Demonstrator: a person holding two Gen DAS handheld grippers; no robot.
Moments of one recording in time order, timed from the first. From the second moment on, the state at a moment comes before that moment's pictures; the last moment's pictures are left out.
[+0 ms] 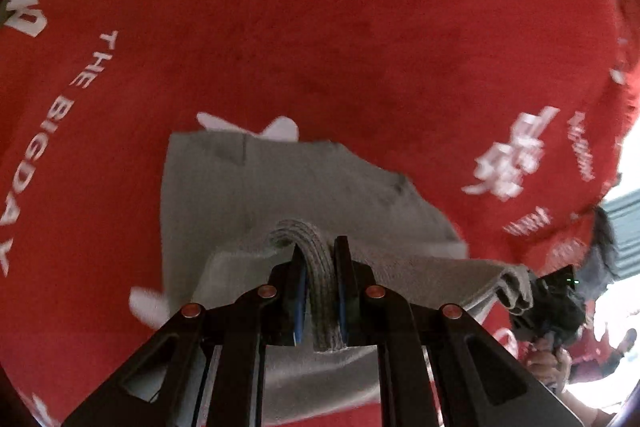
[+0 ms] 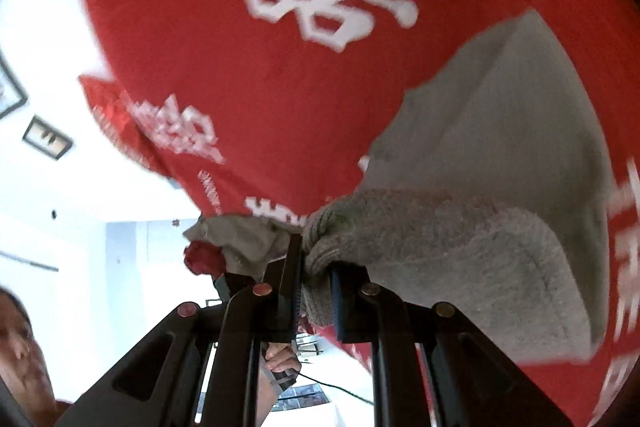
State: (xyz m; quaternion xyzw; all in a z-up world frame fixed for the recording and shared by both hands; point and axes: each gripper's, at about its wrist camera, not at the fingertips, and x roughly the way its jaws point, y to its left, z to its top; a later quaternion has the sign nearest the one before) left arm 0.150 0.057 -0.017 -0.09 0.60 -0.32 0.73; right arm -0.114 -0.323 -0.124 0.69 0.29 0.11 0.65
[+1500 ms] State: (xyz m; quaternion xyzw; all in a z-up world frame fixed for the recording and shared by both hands) left arm 0.209 -0.034 -0.091 0.13 0.61 -0.25 0.74; right arm 0.008 -0.359 -0.157 0.39 0.54 -0.03 0.75
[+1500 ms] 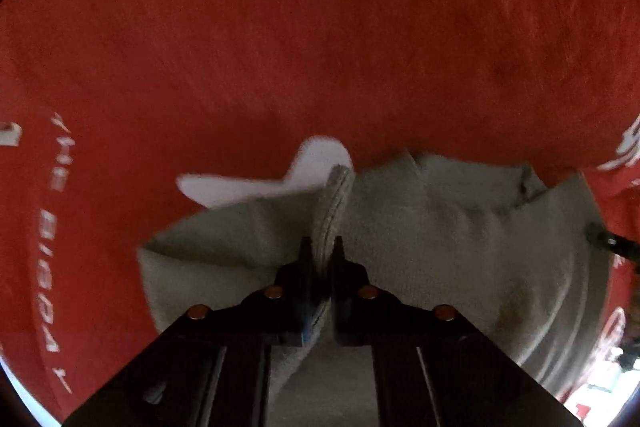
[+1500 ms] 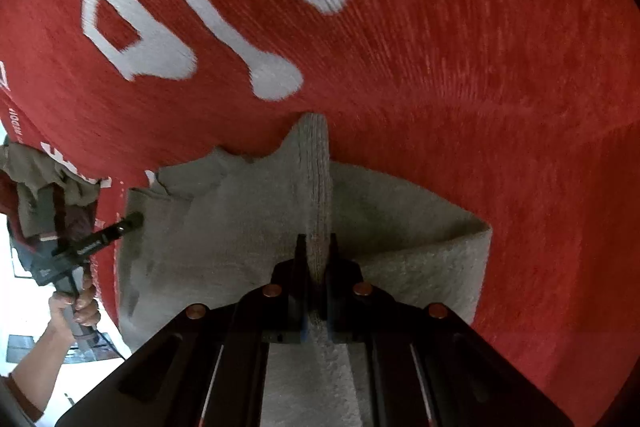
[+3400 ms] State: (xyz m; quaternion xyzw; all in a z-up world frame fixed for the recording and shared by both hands) left arm 0.052 0.125 -0.086 0.12 0.65 -0.26 0.70; right arm -0.226 -0.266 -0.184 0.59 0.47 -0.15 0.64
